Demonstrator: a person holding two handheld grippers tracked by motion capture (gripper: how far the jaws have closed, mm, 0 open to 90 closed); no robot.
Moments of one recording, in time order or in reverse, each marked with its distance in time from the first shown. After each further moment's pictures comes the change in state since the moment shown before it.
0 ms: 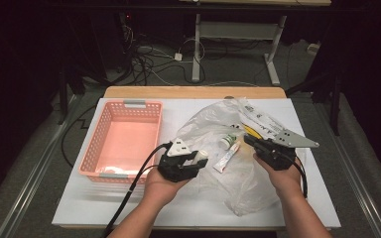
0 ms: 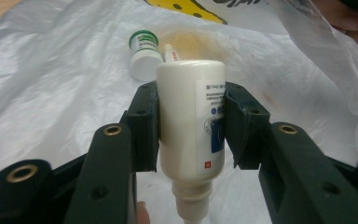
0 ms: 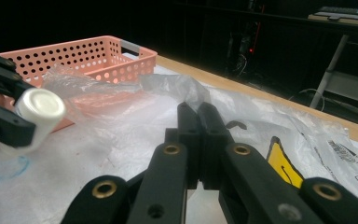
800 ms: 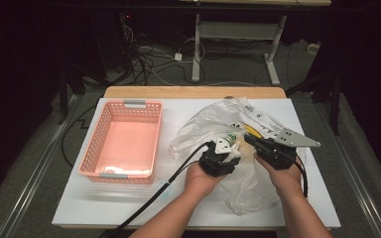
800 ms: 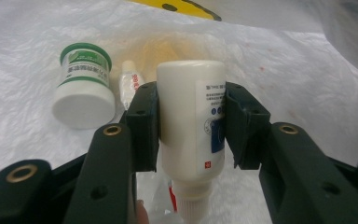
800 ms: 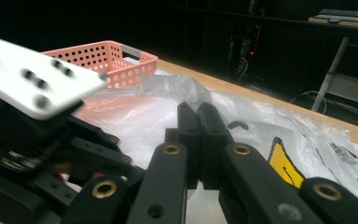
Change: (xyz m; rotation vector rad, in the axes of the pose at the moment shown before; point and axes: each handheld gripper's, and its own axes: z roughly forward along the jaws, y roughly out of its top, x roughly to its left) left arm -0.021 0.019 0.114 0.020 0.002 0.028; right arm -0.002 0.001 -0.001 -0.016 0.008 0.009
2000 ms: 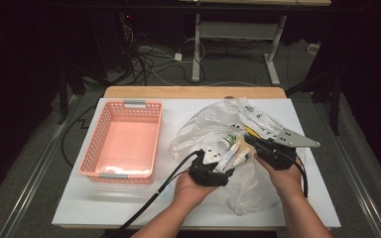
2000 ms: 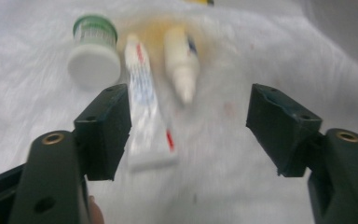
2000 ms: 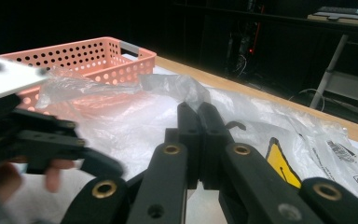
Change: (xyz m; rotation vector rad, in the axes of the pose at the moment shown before) left arm -0.006 -0.039 -0.048 0.016 0.010 0.010; right arm 0.000 -0.001 0.000 0.013 -0.008 -0.008
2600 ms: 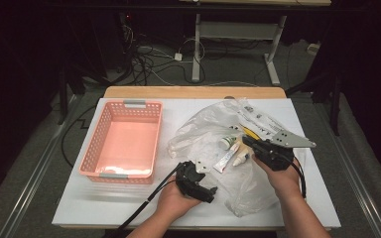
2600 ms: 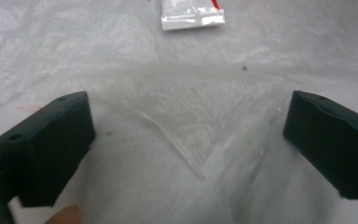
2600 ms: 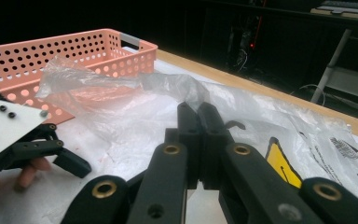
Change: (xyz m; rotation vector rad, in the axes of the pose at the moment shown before) left arm 0.013 -0.030 0.006 0.231 0.087 -0.026; right arm 0.004 -0.003 0.005 0.026 -0.001 -0.010
